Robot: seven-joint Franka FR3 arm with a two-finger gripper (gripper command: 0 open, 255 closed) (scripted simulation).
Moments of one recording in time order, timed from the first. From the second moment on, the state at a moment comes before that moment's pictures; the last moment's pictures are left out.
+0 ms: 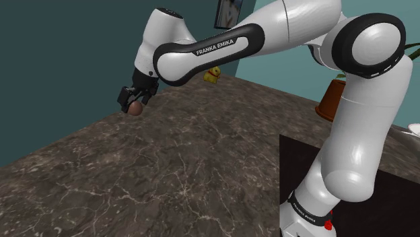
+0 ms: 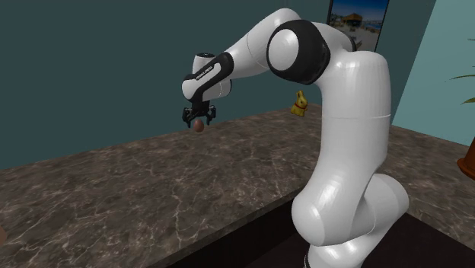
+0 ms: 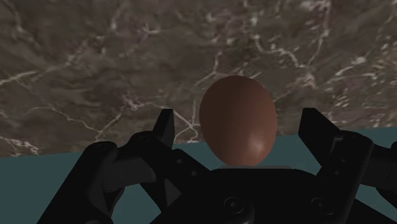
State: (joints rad) arm 0.15 0.24 0.33 -1.86 -0.12 2.44 0.23
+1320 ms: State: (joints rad) arm 0.14 0.21 0.33 -1.81 -0.10 2.36 0.22
